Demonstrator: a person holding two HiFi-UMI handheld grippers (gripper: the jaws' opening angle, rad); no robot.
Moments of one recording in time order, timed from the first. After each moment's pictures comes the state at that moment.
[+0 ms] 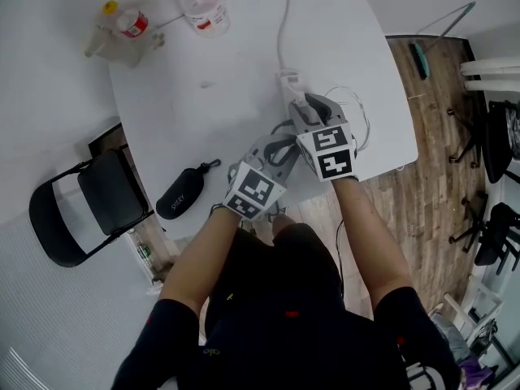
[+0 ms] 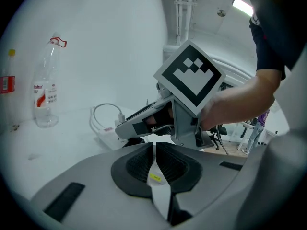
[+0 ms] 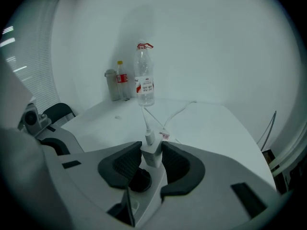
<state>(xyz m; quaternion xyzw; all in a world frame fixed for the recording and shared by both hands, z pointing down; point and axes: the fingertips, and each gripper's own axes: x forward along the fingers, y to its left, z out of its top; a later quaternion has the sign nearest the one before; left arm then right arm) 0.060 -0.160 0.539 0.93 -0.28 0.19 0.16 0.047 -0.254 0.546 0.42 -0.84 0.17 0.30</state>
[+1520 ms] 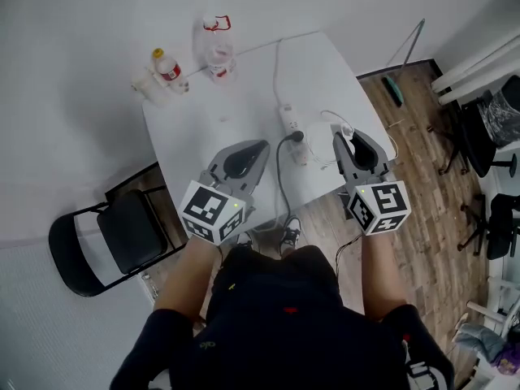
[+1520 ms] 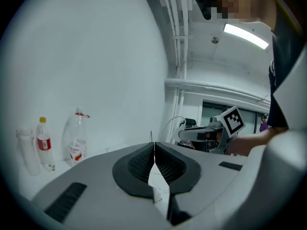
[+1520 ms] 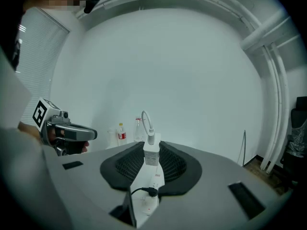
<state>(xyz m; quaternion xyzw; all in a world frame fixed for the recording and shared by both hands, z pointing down) -0.048 -0.118 0.299 0.94 -0.32 0.05 0.12 0.101 -0.131 0.296 0.55 -0.83 0.08 0.09</state>
